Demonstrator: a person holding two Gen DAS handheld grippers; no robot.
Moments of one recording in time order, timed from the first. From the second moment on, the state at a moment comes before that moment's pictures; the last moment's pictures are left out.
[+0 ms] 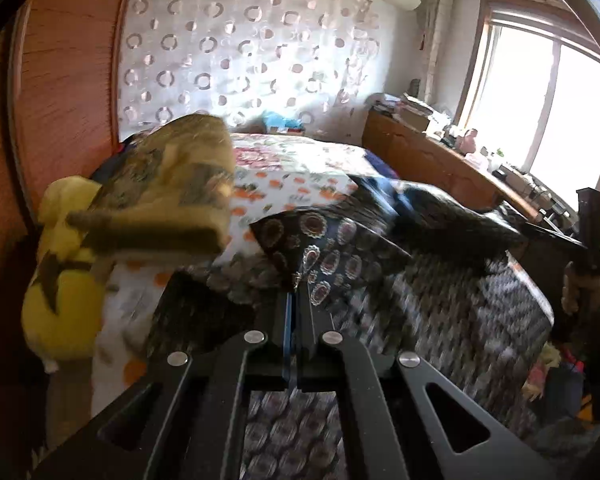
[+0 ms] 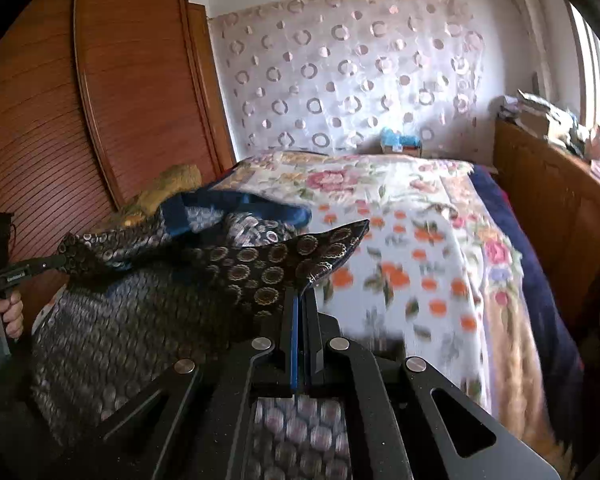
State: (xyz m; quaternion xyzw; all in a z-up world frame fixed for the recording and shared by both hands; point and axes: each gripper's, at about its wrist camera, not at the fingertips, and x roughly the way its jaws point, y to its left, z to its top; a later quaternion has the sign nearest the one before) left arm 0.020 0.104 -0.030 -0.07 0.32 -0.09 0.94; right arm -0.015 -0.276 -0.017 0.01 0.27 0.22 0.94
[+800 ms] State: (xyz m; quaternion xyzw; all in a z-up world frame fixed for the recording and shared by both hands) left arm -0.016 0.136 -0.012 -0.03 0.30 -0.03 0.95; right arm -0.093 -0.313 -0.007 -0.01 0.30 0.14 0.94
